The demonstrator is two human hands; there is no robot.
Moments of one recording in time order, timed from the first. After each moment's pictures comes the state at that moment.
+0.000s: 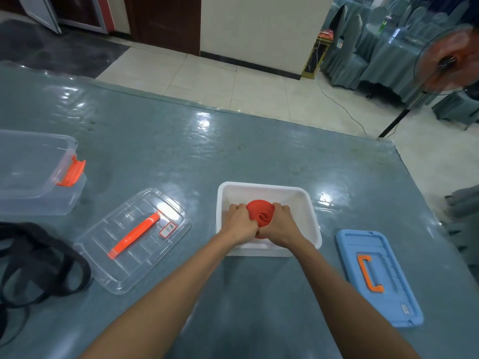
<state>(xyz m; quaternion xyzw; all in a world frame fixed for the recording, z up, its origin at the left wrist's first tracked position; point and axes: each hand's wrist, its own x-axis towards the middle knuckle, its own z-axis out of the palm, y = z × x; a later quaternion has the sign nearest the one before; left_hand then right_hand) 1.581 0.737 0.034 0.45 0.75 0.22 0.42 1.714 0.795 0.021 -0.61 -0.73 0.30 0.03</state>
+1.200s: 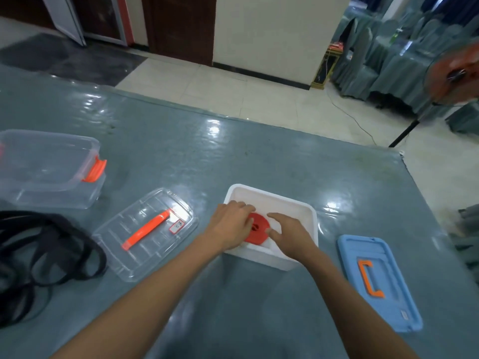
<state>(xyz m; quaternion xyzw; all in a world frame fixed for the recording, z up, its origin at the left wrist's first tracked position) 1.558 0.700 0.055 0.68 0.70 0.14 0.14 1.743 0.759 0.059 -0.50 -0.83 0.25 0.04</state>
